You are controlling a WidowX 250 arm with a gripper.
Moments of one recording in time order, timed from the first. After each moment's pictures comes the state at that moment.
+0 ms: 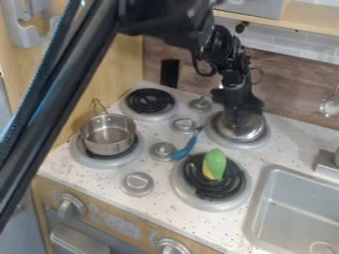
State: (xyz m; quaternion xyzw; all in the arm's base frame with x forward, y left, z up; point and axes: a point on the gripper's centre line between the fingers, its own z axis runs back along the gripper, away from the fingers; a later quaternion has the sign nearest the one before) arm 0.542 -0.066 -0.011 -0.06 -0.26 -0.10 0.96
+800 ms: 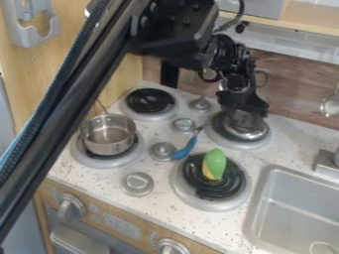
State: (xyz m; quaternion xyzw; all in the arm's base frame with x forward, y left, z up) arm 0.546 -0.069 -0.025 -0.06 -0.26 -0.09 0.96
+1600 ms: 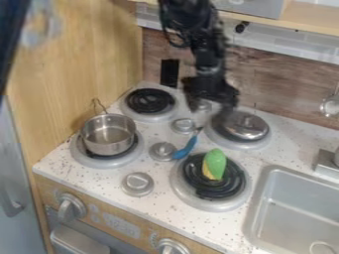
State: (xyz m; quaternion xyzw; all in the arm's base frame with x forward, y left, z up) arm 0.455 -0.003 0.029 -0.02 -0.18 -0.04 0.98
